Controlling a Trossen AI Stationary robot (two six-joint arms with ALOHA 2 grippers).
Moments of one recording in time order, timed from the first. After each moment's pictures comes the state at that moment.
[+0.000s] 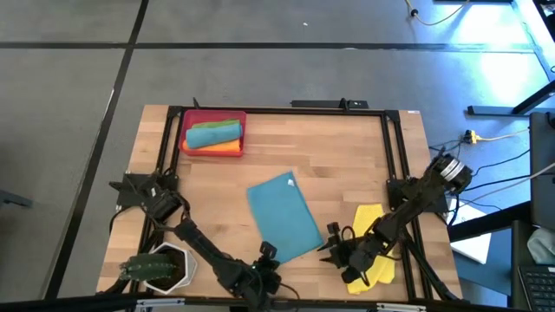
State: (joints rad) left arm -0.71 2.28 1.64 -0.52 -0.70 -0.17; right arm 0.79 1.69 0.62 0.33 0.46 0.21
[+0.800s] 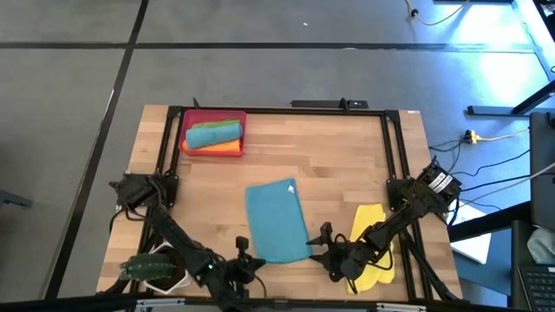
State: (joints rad) left arm -0.82 2.02 1.18 -0.07 -0.88 -0.41; right arm 0.79 1.87 0.73 0.39 0.68 -0.04
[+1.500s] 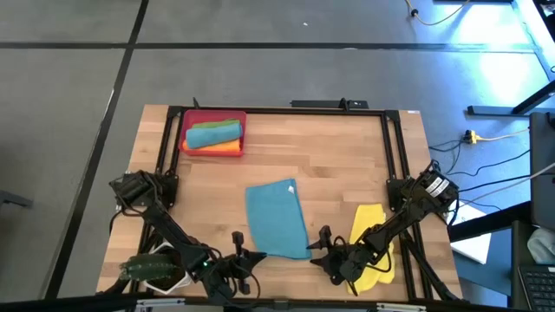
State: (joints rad) left arm -0.84 1.96 1.08 0.12 -1.04 -0.33; right arm 0.79 1.94 0.74 0.41 0.63 -0.03
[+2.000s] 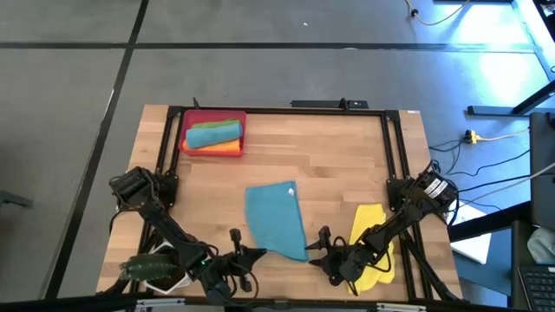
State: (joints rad) left arm -0.83 1.91 1.08 0.13 -1.12 -0.33; right arm 0.79 1.94 0.73 0.48 0.65 -0.06
